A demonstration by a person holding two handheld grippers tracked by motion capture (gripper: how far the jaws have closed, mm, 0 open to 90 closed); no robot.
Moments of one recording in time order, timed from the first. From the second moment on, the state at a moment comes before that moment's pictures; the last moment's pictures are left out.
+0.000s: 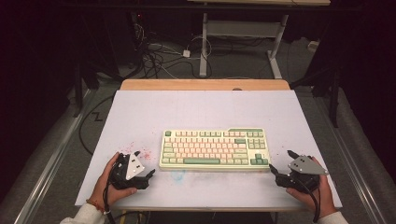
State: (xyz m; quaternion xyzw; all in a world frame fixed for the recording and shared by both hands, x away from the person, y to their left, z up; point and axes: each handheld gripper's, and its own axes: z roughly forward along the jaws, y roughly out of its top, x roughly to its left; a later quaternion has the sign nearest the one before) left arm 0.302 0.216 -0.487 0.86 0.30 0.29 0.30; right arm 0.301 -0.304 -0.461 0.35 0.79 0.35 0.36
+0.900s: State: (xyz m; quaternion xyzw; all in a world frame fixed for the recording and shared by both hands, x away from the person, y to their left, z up) left arm 0.302 0.211 -0.489 0.87 0.29 0.29 0.29; right arm 0.301 -0.302 -0.462 0.35 0.79 0.35 0.36
